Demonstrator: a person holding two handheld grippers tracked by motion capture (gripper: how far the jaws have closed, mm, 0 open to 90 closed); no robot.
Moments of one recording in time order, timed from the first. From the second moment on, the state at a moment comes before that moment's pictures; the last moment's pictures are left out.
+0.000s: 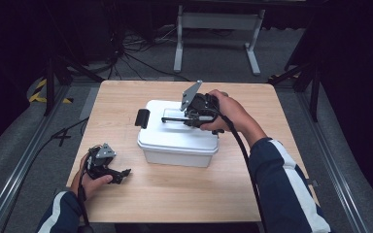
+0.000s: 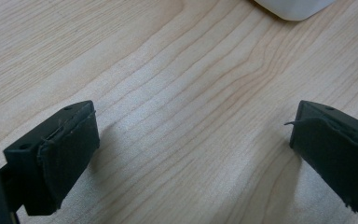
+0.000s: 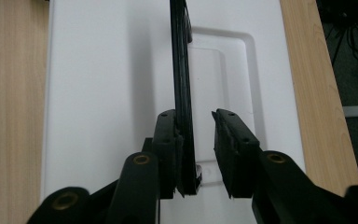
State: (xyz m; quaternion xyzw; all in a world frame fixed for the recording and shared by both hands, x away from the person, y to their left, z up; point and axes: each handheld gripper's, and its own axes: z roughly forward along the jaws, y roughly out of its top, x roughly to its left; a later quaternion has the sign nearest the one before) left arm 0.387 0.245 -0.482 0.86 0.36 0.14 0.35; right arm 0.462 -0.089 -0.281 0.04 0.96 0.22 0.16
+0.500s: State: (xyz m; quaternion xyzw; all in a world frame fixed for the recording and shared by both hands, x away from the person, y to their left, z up) left arm 0.387 0.245 -0.482 0.86 0.36 0.14 0.35; right arm 0.461 -0.083 -0.283 0.03 0.96 0.21 0.17
